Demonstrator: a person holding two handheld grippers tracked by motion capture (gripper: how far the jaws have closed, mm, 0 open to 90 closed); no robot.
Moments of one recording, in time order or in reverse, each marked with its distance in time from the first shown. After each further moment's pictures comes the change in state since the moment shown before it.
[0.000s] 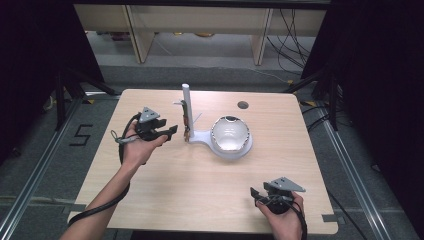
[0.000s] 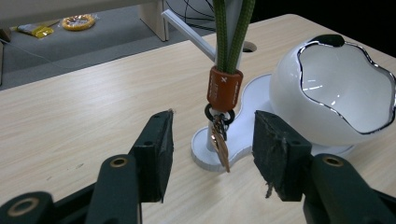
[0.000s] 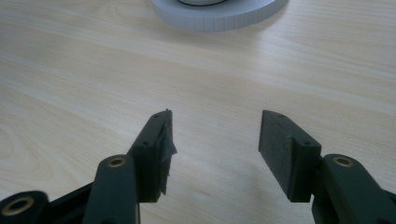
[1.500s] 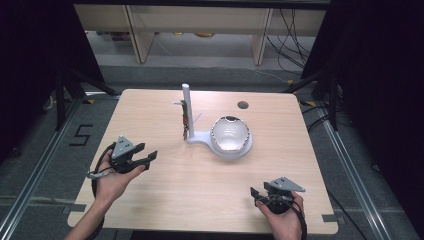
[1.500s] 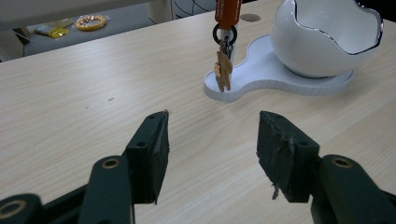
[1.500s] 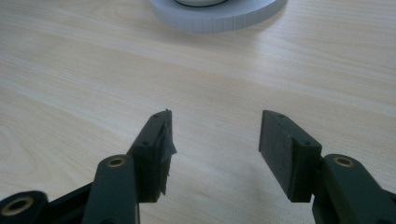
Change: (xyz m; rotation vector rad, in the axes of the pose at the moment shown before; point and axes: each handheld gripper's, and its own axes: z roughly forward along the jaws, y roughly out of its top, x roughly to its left) left arm 0.007 -0.073 -0.067 -0.024 0.028 0.022; right arm -0.002 0.001 0.000 -0.007 -0.009 -0.025
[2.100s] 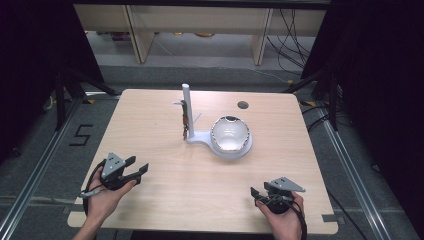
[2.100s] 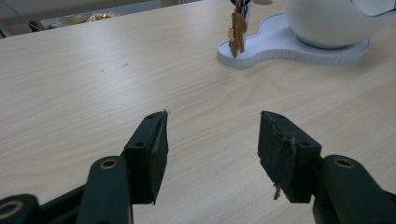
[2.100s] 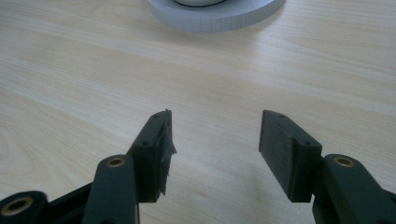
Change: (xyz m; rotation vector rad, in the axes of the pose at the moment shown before) left arm 0.006 -0.053 -0.018 -0.015 0.044 -0.018; right arm -0.001 -0.001 0.002 -0.008 0.011 0.003
